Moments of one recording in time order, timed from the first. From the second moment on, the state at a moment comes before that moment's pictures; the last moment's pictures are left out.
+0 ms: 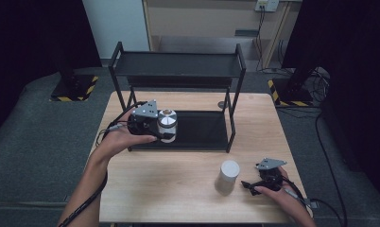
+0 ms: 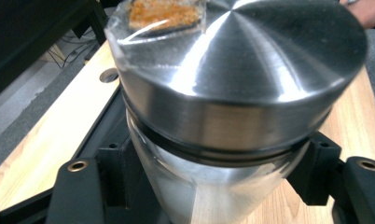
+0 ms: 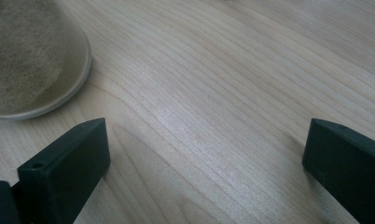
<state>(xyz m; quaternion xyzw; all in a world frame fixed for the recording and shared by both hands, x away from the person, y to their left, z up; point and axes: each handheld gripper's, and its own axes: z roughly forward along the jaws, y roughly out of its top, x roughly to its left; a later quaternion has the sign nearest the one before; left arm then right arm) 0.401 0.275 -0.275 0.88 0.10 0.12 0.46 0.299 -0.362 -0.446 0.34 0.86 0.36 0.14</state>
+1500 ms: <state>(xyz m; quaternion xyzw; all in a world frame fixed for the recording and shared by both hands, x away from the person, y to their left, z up) 0.417 0.274 -0.156 0.88 0.09 0.15 0.45 0.299 -0.362 -0.446 0.34 0.86 0.36 0.14</state>
